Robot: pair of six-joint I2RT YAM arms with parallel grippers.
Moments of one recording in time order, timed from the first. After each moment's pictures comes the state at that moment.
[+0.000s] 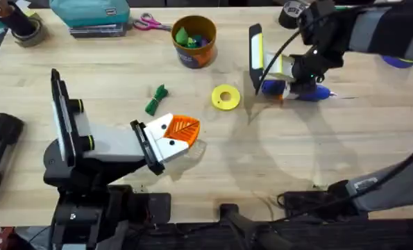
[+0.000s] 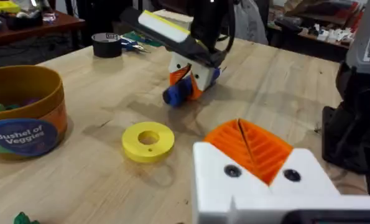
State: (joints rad) left arm 0.00 0.01 0.01 -0.11 1.08 -0.01; right arm 0.14 1.73 1.10 -0.76 0.02 -1.36
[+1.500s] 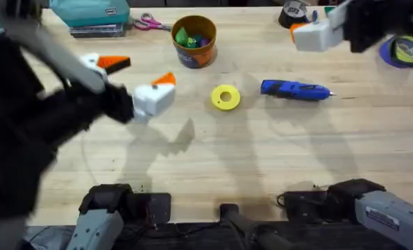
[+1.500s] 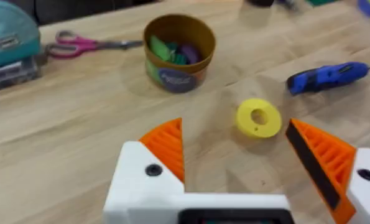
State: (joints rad) left arm 0.06 0.62 0.72 -0.65 0.50 0.16; right arm 0.18 1.11 1.27 -0.87 -0.15 -0.31
